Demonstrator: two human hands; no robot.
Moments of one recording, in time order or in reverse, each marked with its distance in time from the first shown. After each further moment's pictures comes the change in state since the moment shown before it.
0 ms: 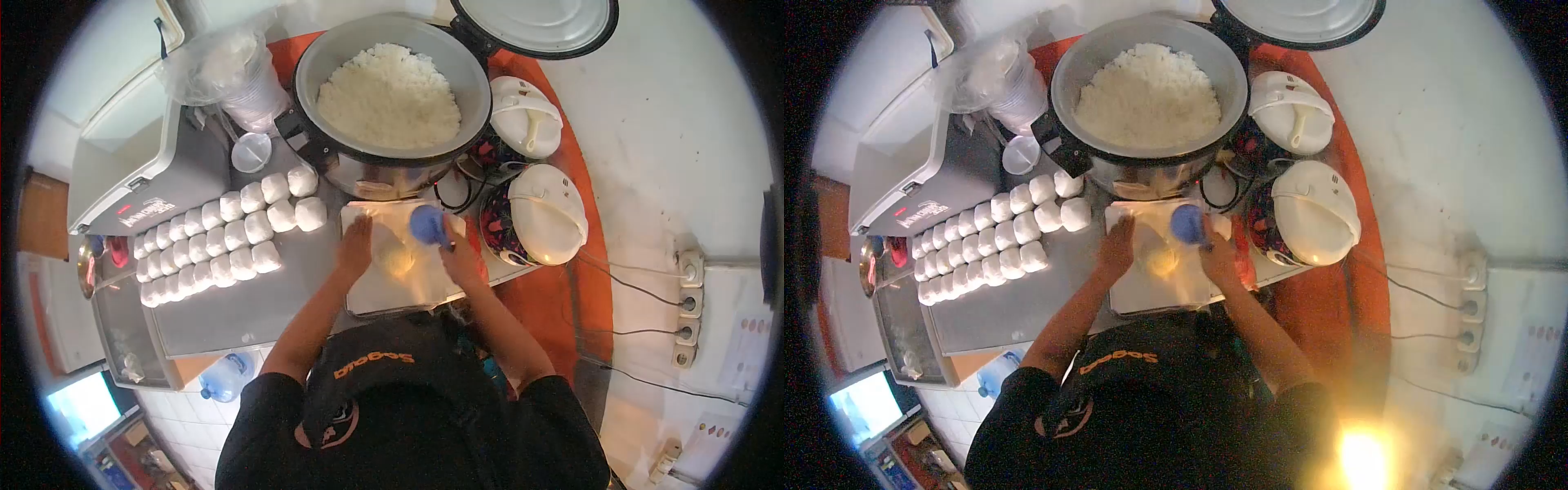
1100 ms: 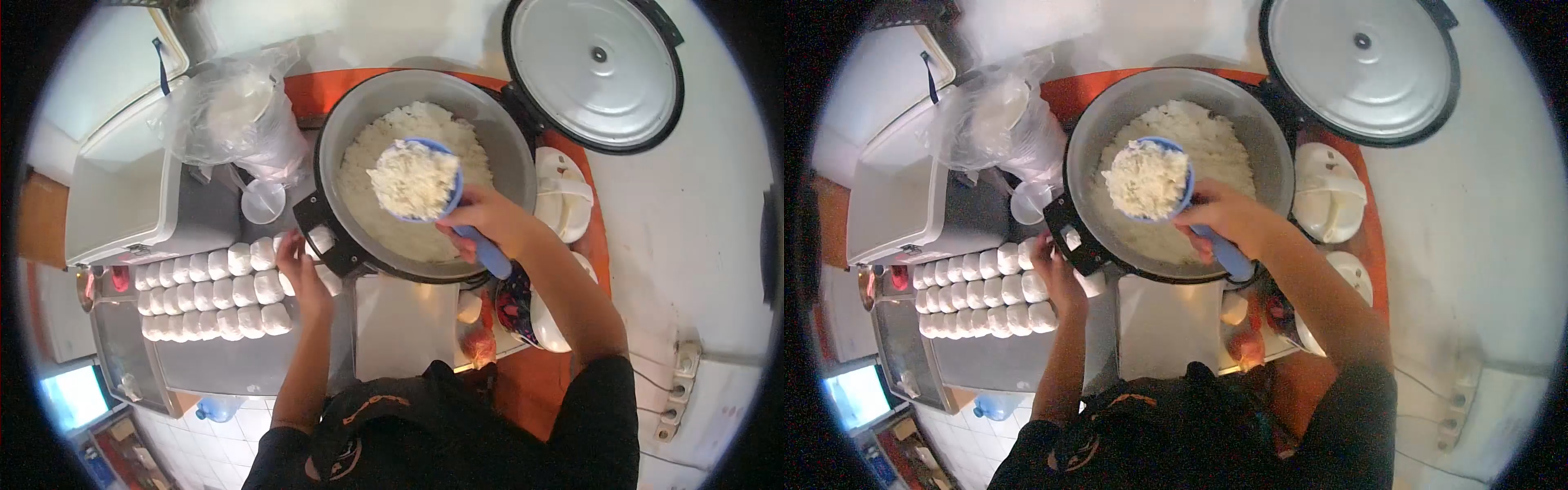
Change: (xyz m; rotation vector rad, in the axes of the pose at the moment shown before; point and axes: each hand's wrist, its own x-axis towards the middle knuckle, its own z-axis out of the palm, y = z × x) left_hand 0.085 -0.057 -0.164 -1.415 1.048 -0.497; right_hand 0.222 -0.242 -0.129 0.688 -0.794 0.295
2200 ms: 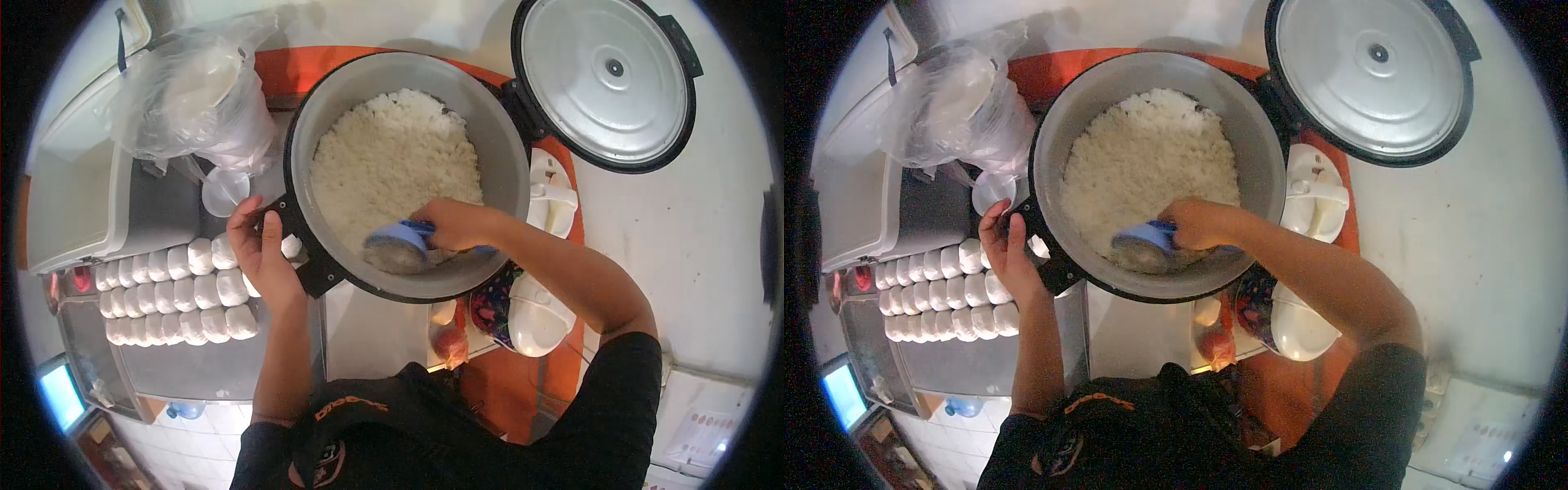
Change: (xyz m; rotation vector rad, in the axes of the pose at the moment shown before) left_hand 0.050 0.051 0.061 0.000 0.138 -0.021; right_hand 0.078 0.033 -0.041 -1.192 -0.147 0.129
